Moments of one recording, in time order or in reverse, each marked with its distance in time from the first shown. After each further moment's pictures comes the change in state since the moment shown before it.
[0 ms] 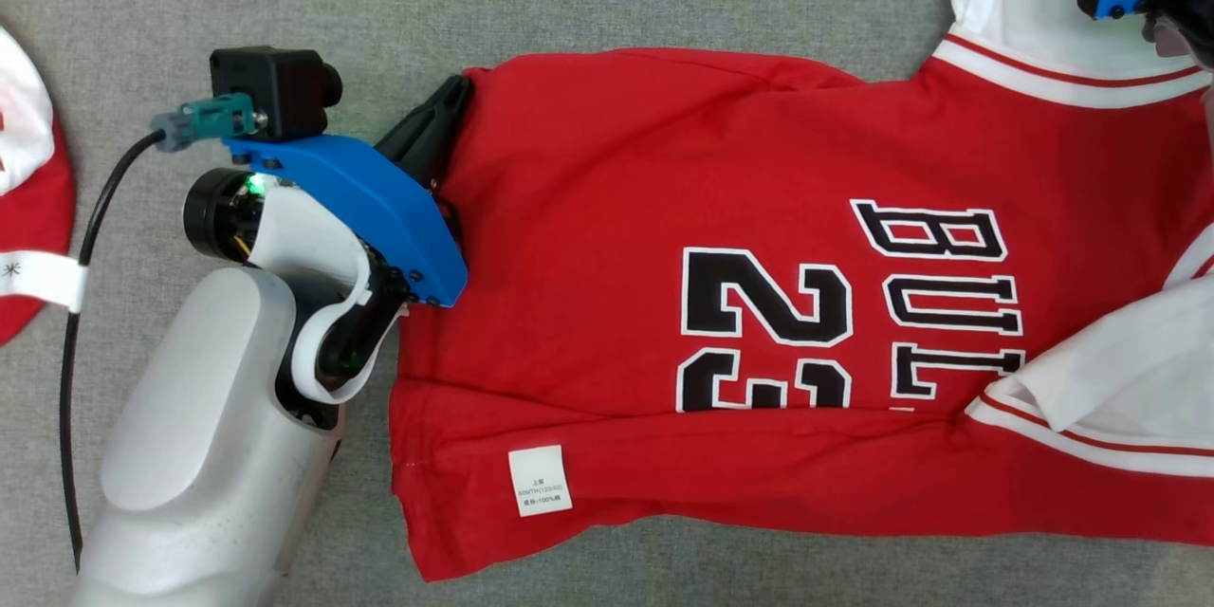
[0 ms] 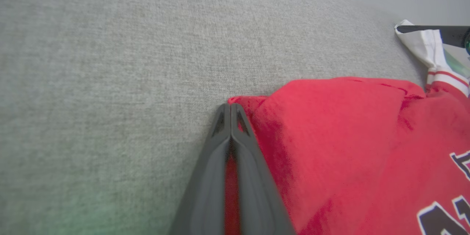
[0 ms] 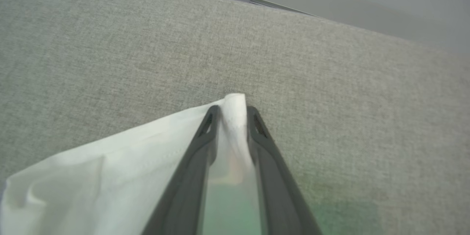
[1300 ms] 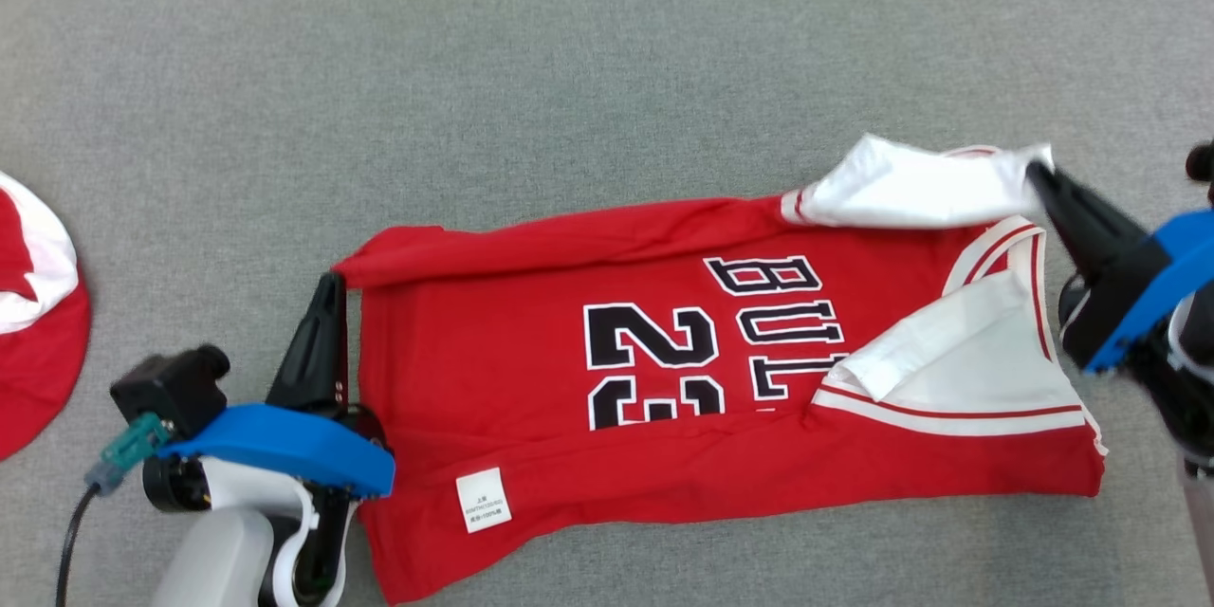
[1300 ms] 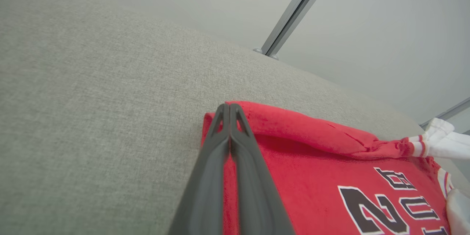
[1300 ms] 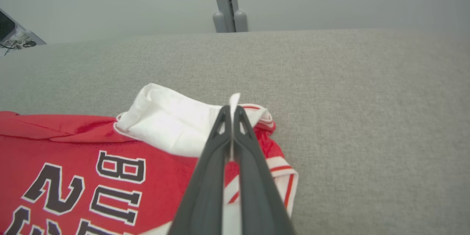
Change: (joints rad) left arm 0.392 -0.002 0.129 0.020 -0.015 -0.026 -0.497; right arm 0.780 -0.077 -0.090 -0.709 0.361 0.000 -0.194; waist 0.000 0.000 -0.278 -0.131
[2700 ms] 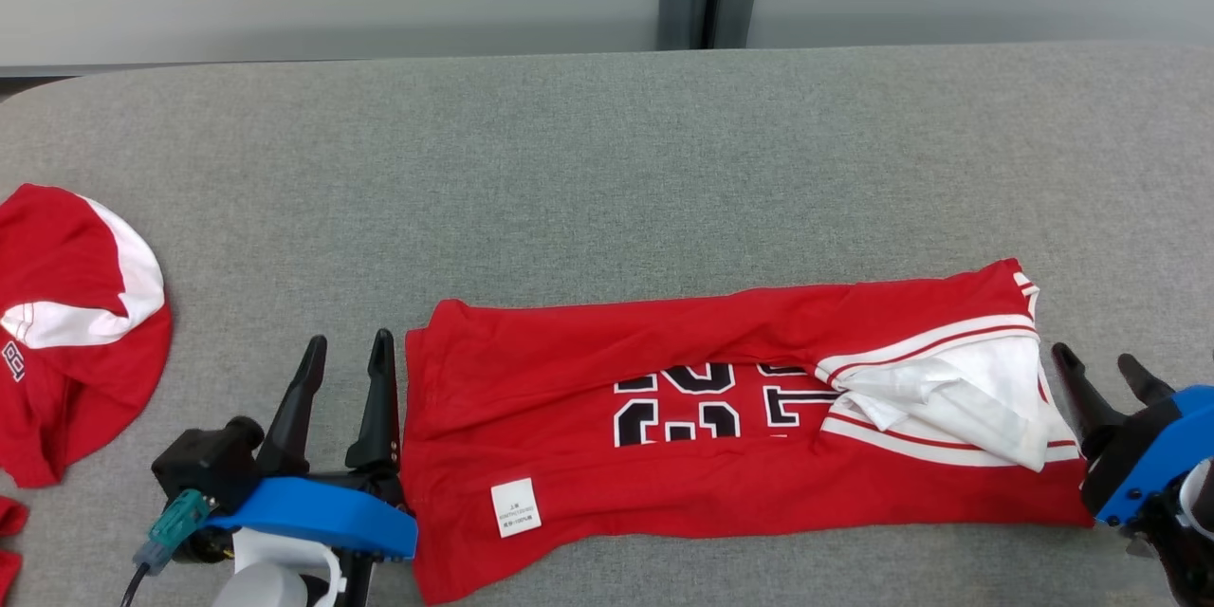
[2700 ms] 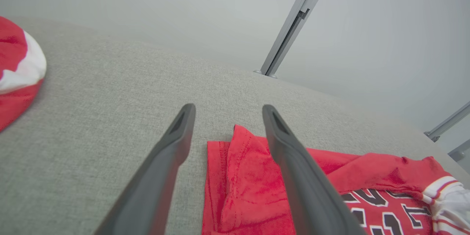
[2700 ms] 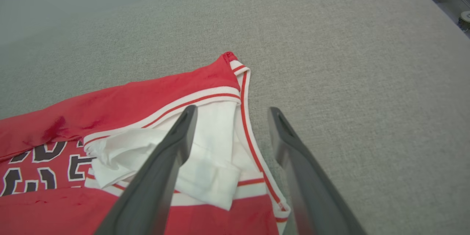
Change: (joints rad) left arm 0.129 -0.016 -0.044 0.014 0.067 -0.001 -0.139; right arm 0.352 0.281 -0.351 -0.205 -0.256 0.000 0.156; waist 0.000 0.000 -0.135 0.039
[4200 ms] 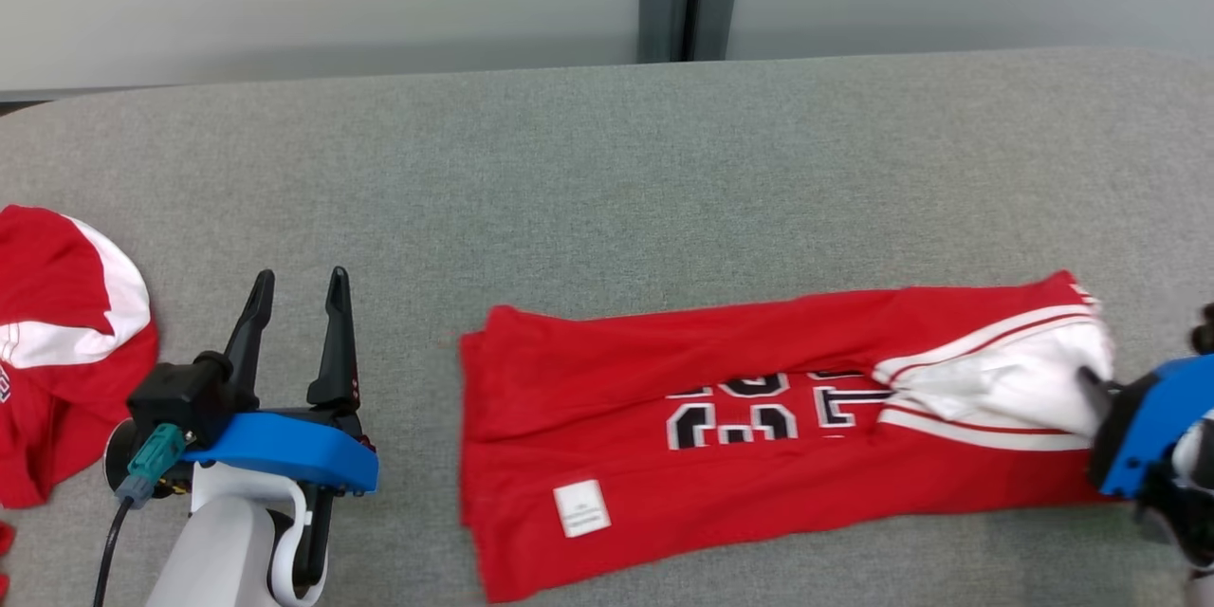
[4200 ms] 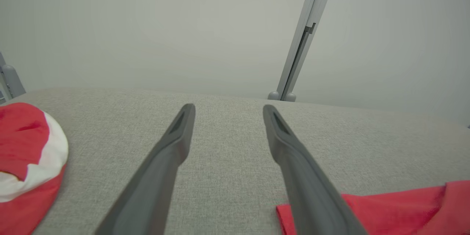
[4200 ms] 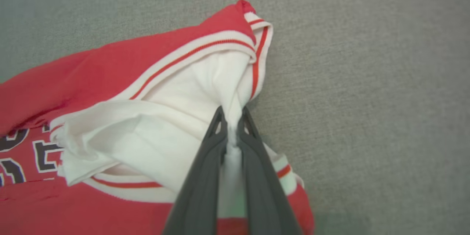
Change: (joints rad) left arm -0.169 -0.048 0.154 0.192 0.262 -0.083 -0.023; right arm -0.164 -0.060 0.024 0.349 -0.042 0.000 0.055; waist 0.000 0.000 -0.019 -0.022
